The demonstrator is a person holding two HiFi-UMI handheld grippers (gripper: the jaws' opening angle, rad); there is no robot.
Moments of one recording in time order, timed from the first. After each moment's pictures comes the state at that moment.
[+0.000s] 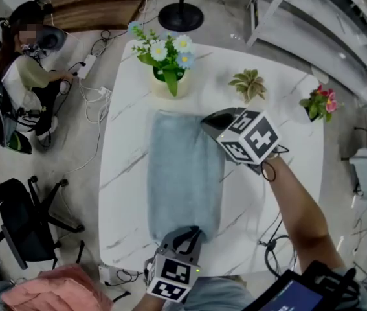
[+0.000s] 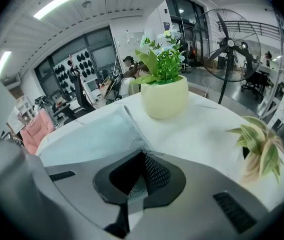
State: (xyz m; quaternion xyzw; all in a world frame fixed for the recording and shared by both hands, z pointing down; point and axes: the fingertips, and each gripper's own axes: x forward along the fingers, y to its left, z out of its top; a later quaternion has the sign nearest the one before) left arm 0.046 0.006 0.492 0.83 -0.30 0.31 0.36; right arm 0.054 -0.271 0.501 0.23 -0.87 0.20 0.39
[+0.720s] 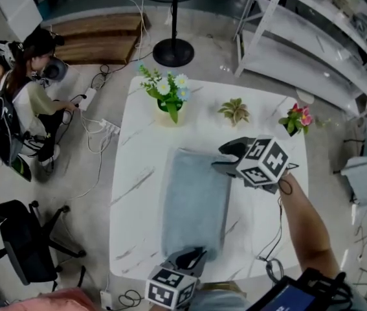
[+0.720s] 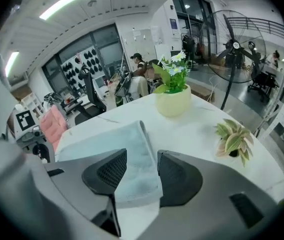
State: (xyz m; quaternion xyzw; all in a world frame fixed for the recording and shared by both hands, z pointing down) left arm 0.045 0.042 0.459 0.82 -0.27 0.20 0.47; right arm 0.088 -0.216 0.455 0.19 -0.87 0.21 0.41
